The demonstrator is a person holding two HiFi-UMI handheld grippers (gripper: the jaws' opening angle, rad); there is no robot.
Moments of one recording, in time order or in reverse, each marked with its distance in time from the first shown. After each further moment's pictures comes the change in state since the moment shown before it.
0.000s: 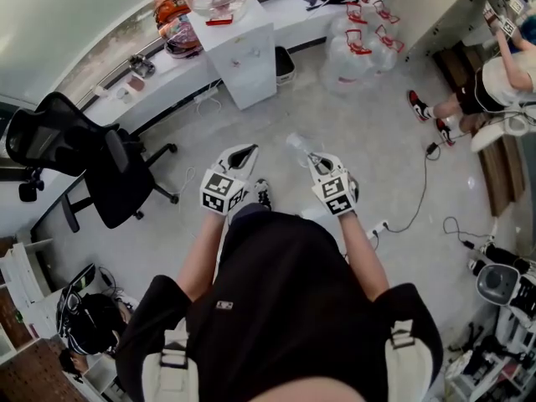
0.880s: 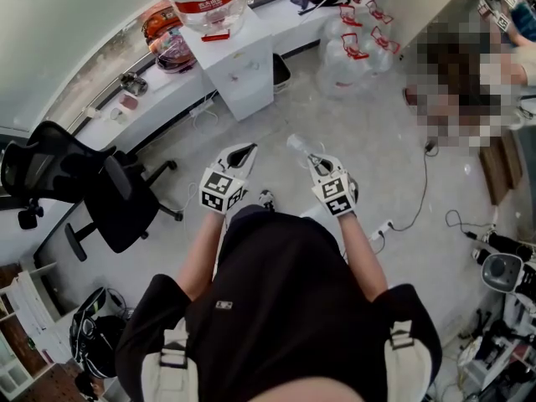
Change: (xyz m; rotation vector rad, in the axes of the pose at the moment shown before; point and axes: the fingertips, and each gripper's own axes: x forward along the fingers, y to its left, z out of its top) left arm 0.032 0.082 0.019 0.013 0.007 -0.080; right arm 0.061 -0.021 0.037 0.054 0.027 -0.066
